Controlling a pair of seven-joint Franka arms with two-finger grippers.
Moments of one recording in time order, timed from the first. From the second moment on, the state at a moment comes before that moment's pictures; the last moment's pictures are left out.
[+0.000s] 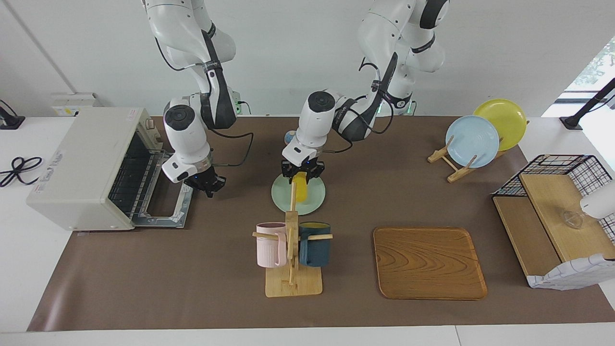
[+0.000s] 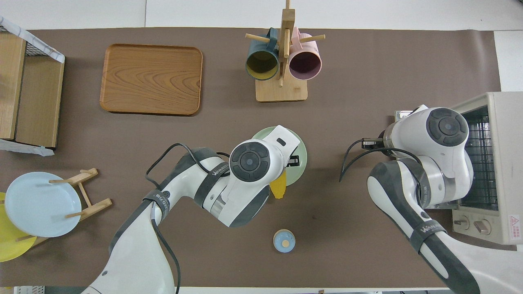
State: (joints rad) left arm -0.71 0.38 -0.10 -1.88 -0.10 2.42 -0.73; right arm 0.13 0.12 0.01 -2.21 -0.06 2.35 0.27
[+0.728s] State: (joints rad) left arm -0.61 0.31 -0.09 -1.85 -0.10 2.30 -0.70; right arm 0.13 0.13 0.01 -2.20 -0.06 2.34 0.27
